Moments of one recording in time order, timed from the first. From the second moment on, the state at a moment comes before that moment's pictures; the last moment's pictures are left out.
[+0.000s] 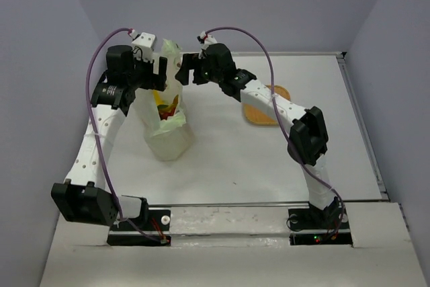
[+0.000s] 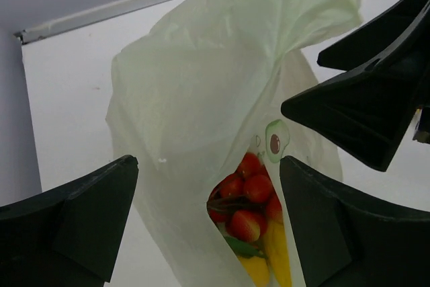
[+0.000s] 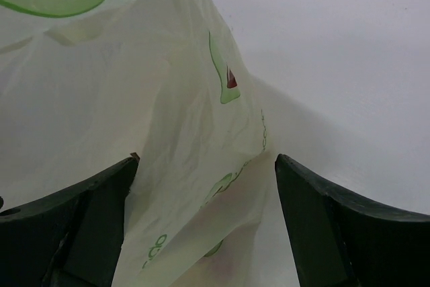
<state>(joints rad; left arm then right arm) -0.14 1.29 1.43 -0.54 0.13 0.11 0.73 2.13 2.01 -0.18 -0.11 0.46</state>
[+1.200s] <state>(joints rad) -0.28 1.17 1.27 -0.33 0.02 0.33 0.72 1.58 1.43 -0.27 0.12 0.33</state>
